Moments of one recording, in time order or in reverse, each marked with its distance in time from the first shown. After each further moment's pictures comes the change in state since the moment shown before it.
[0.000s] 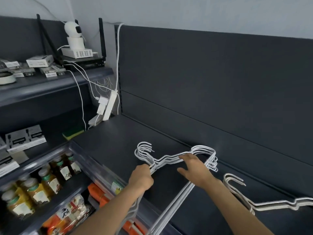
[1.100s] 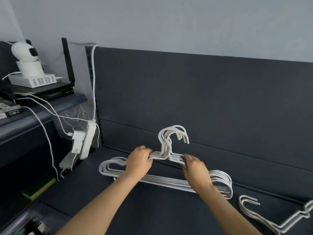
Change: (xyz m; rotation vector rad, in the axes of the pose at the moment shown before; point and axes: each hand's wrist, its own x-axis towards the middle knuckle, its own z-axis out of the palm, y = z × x) left_hand 0.141 0.026 -0.109 0.053 0.359 0.690; right_hand 0.090 -0.034 -0.022 -0.050 0.440 0.304
